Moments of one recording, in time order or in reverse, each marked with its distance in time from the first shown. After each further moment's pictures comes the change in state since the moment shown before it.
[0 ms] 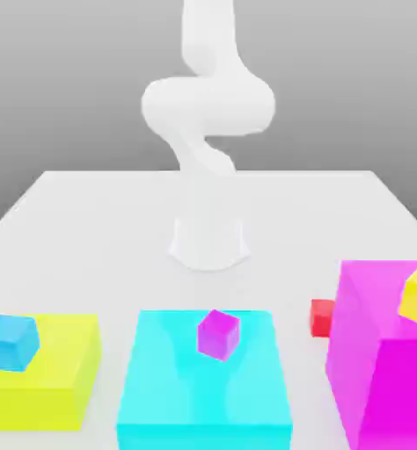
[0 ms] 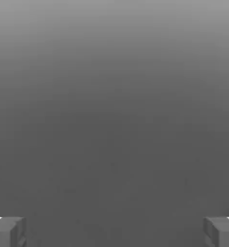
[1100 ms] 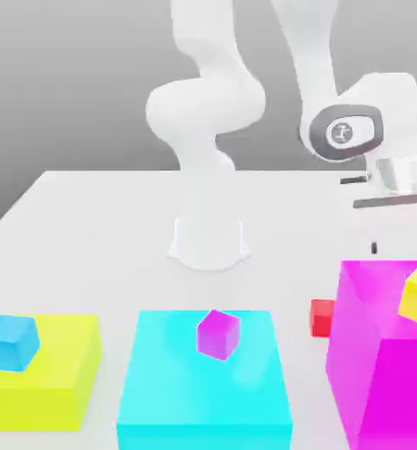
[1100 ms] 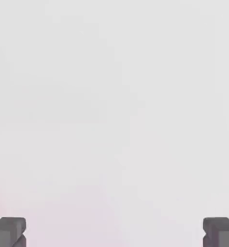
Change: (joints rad) arm 0.623 0.687 0.204 -0.563 -0.494 0.699 -1.406
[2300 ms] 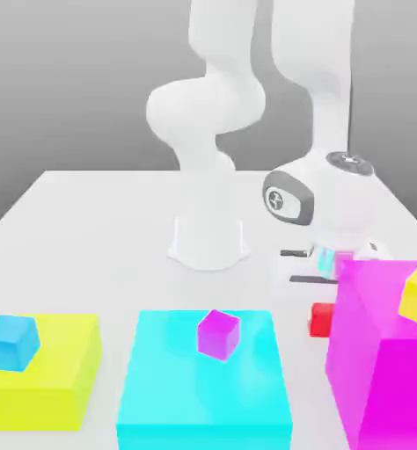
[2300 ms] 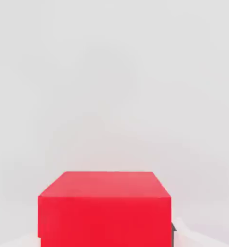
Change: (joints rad) arm -0.014 0.294 -0.213 -0.004 0.413 0.083 -0.802
